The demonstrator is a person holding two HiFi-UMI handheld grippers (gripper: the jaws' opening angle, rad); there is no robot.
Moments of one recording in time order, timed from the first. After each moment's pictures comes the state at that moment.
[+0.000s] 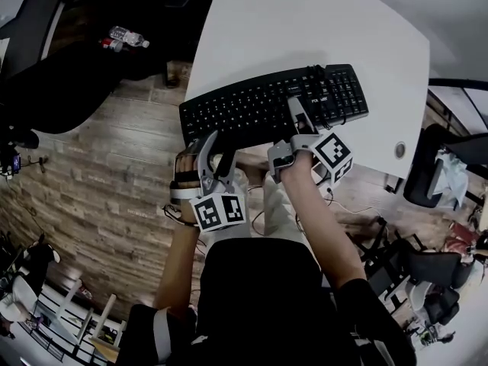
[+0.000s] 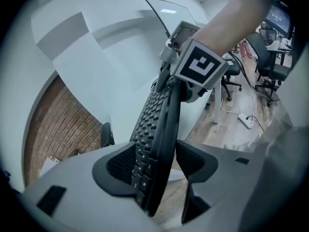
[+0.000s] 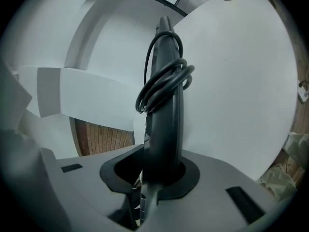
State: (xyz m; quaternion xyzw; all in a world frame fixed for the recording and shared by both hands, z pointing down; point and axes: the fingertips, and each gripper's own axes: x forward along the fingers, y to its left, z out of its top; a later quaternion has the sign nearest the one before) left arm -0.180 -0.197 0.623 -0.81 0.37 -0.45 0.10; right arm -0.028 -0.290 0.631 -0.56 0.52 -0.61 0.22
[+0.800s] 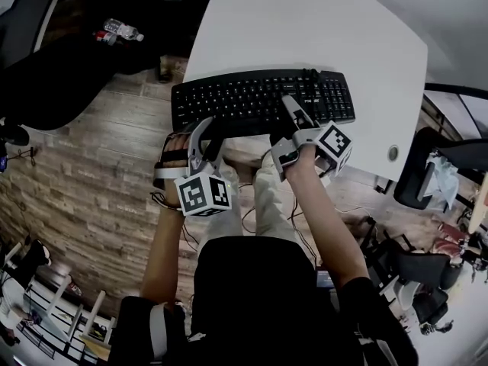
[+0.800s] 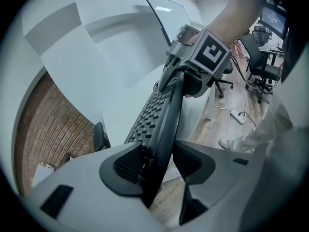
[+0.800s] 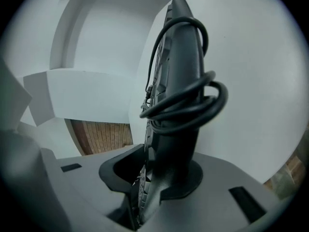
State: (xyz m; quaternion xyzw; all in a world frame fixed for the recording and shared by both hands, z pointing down) left arm -0.186 -0.220 0.627 -0.82 0.32 -0.47 0.09; right arm -0.031 -0.289 0.647 -0.50 0.50 -0.68 0.20
